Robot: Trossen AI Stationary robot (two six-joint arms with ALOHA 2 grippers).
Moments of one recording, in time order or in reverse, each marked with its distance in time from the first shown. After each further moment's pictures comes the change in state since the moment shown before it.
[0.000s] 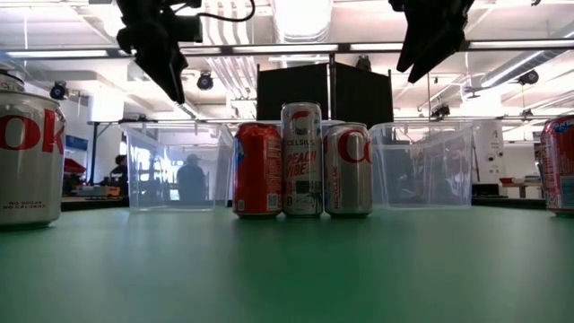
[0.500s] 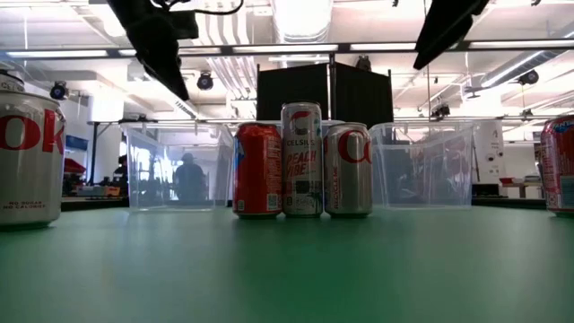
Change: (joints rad) left arm 0.015 -0.093 -0.090 0.150 0.019 -0.139; right arm 0.128 -0.026 -0.003 -0.002 -0.026 -0.059
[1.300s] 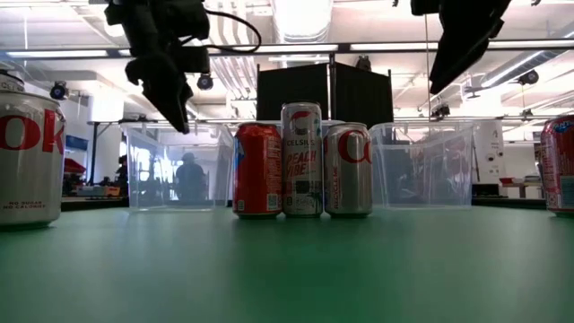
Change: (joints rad) left arm 0.016 0.144 -0.067 0.026 0.054 0.131; right arm 0.029 -0.004 -0.121 0.023 0.000 0.128
